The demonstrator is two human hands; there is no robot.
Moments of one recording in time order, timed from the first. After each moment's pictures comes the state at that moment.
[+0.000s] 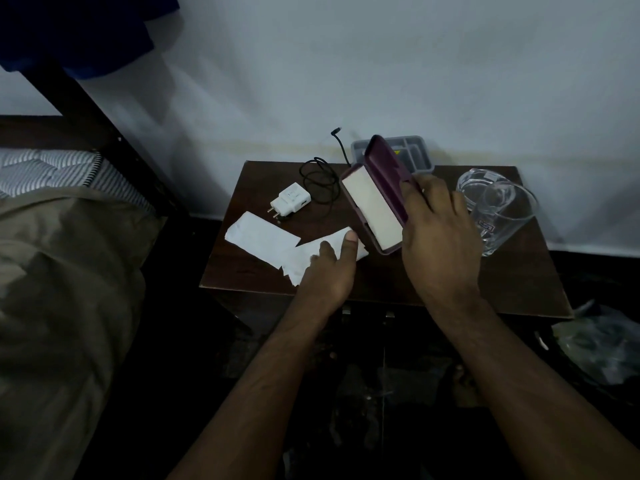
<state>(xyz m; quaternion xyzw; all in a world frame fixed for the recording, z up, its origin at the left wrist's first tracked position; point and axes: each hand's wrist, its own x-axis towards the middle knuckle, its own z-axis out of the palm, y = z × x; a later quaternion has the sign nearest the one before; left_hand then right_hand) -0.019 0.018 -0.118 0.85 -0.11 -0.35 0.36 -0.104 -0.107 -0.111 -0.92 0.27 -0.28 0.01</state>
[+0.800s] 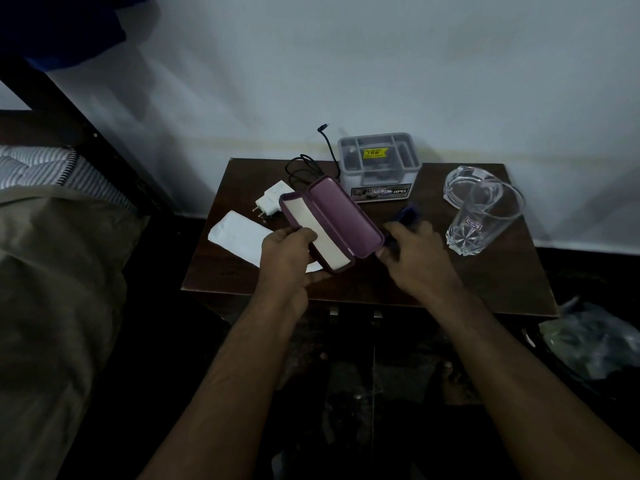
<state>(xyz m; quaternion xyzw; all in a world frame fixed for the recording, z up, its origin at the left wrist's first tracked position) 0.000 0.022 -0.102 0.65 0.09 -0.32 0.68 -0.105 -0.129 -0.149 -0.90 0.36 0.01 0.24</state>
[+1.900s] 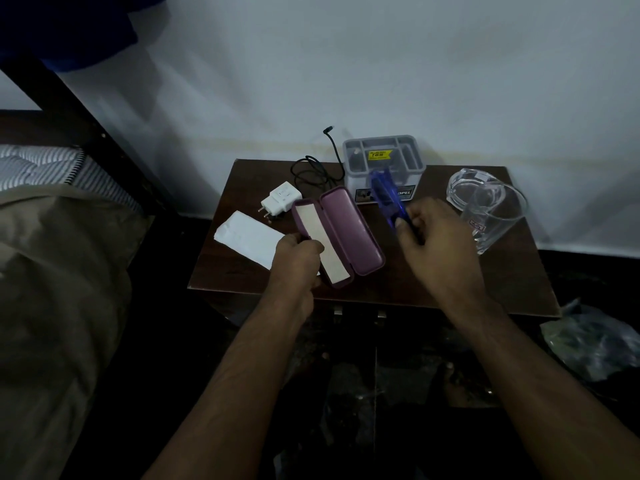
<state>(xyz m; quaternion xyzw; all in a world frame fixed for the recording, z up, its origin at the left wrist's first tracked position) 0.004 0.022 -0.121 0.70 0.07 -0.34 0.62 -0.114 -0.130 -0.128 -0.89 0.30 -0.27 0.23</state>
